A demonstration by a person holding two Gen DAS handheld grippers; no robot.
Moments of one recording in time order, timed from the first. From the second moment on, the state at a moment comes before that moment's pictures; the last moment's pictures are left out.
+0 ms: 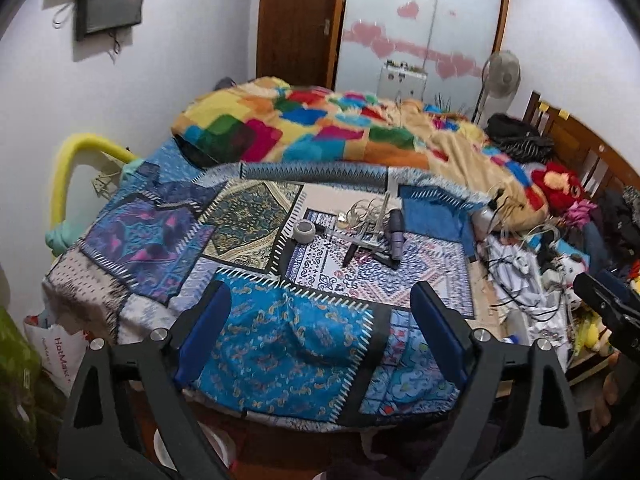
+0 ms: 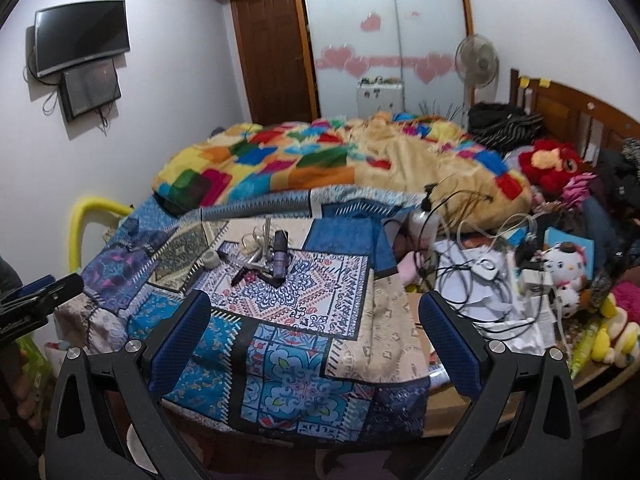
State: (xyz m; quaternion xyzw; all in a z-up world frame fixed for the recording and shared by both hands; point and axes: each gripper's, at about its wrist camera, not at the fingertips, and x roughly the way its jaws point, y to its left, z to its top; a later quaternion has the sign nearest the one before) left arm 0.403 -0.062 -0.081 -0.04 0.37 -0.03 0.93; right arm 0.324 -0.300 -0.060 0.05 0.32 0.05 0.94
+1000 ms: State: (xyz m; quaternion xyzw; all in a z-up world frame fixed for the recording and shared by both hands) left arm 0.648 -0.056 -0.258 -0.05 0.46 -0.05 0.89; right arm 0.571 -0.242 -0.205 0.11 0.47 0.15 0.86
